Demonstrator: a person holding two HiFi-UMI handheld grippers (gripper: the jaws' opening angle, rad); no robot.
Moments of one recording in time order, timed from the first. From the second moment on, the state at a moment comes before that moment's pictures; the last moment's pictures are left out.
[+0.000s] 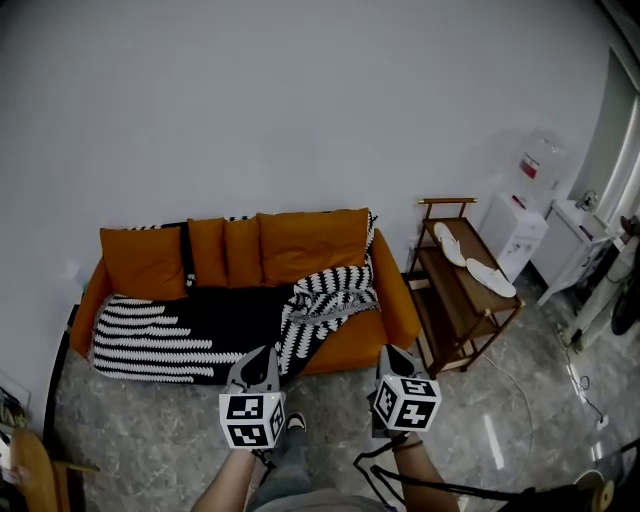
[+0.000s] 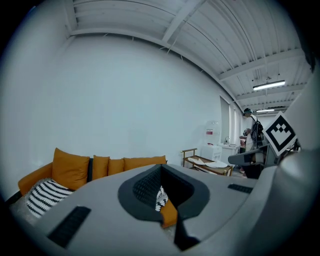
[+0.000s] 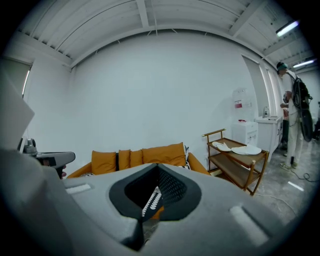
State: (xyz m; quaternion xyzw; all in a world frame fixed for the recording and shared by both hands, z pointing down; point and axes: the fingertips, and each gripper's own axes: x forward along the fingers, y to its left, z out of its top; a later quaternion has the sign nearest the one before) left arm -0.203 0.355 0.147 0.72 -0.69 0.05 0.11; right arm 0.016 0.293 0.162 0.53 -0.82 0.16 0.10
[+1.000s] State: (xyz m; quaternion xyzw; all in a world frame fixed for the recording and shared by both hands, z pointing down) left arm -0.275 0.095 0.148 0.74 -0.65 0.06 0.13; right arm -0.047 0.055 0.147 0.57 -0.80 0.17 0.10
